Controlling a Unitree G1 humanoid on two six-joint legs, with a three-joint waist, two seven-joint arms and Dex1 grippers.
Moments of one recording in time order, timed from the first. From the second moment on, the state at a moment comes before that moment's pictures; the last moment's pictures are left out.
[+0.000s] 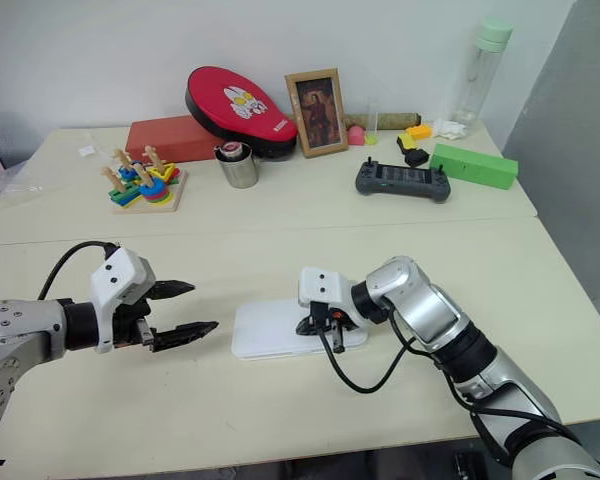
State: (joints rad) left arm -0.03 0.99 0.27 -0.41 -0.51 0.74 -0.94; right arm -0.73 -0.40 0.55 -0.03 0.05 0.56 1.21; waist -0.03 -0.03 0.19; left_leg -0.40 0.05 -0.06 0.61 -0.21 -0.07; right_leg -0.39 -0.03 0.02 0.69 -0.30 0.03
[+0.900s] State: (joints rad) left arm 0.28 0.54 0.35 -0.44 -0.36 0.52 -0.53; right arm -0.40 -0.60 0.09 -0.43 0.27 0.88 0.94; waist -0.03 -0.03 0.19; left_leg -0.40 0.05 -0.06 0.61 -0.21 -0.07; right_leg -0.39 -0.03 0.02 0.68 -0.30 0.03
